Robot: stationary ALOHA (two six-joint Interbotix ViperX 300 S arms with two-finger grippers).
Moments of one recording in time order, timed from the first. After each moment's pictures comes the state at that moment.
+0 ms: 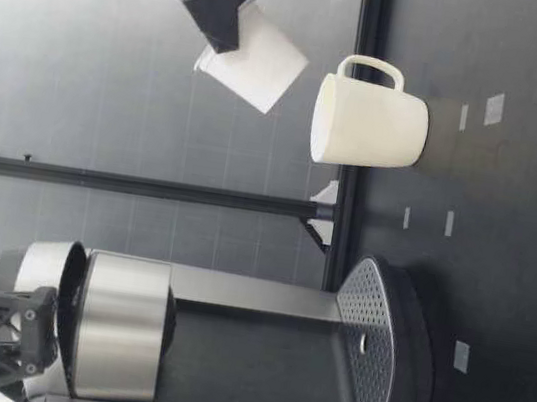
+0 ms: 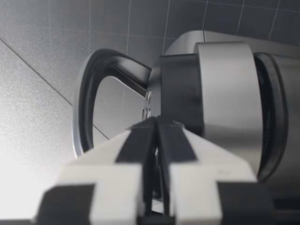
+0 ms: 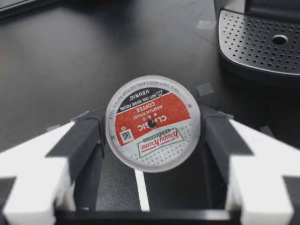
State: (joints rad) left arm -0.11 0.04 0.26 1.51 1.60 -0.44; right arm -0.12 -0.38 1.04 0.02 -0.32 0.17
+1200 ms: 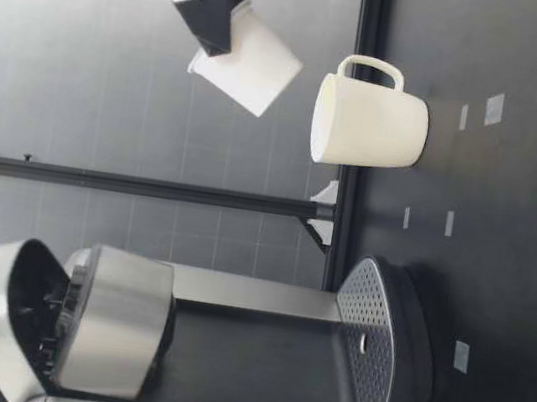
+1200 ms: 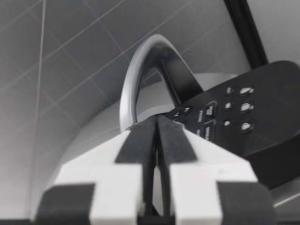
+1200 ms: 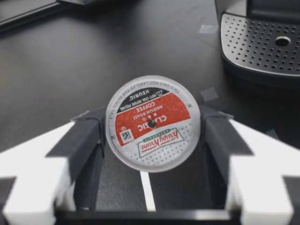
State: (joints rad) left arm 0.12 -0.48 0.50 1.41 1.11 -1.06; right arm -0.12 -0.38 1.03 0.02 -0.34 0.21
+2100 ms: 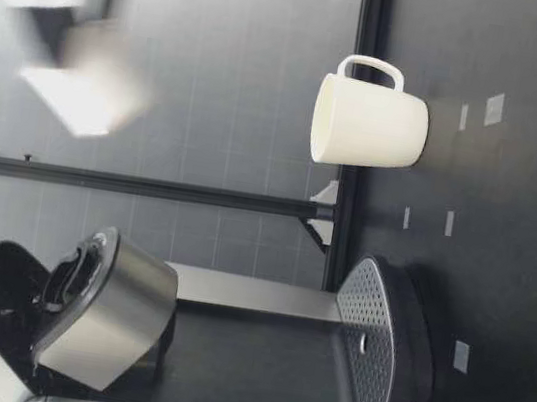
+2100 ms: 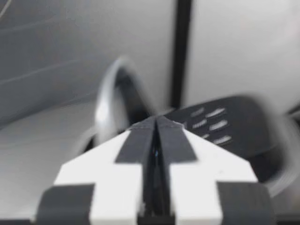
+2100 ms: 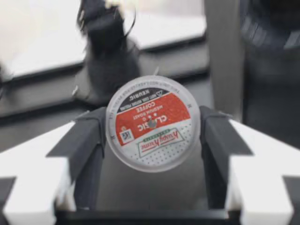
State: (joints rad) left arm 0.41 -0.74 0.68 1.34 0.46 -1.39; right arm -0.16 -0.43 0.90 0.00 -0.43 0.10
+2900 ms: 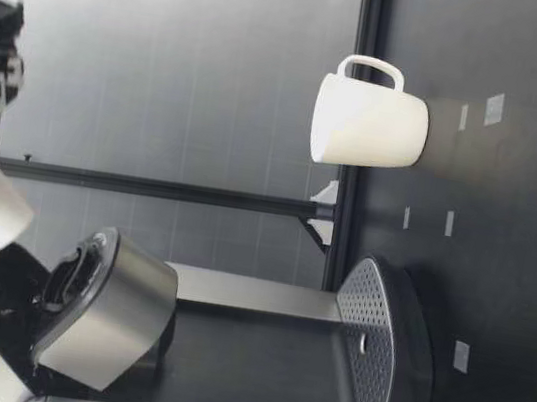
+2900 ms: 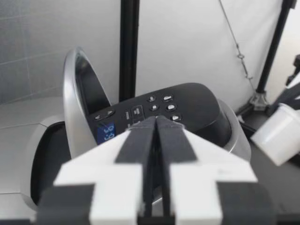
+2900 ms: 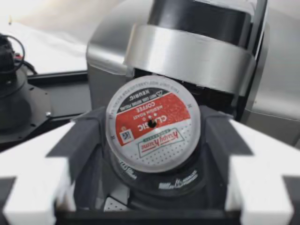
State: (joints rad) left arm 0.41 -0.84 0.77 1.34 0.36 -1.42; right arm -0.33 -0.13 0.42 0.00 -0.19 -0.11
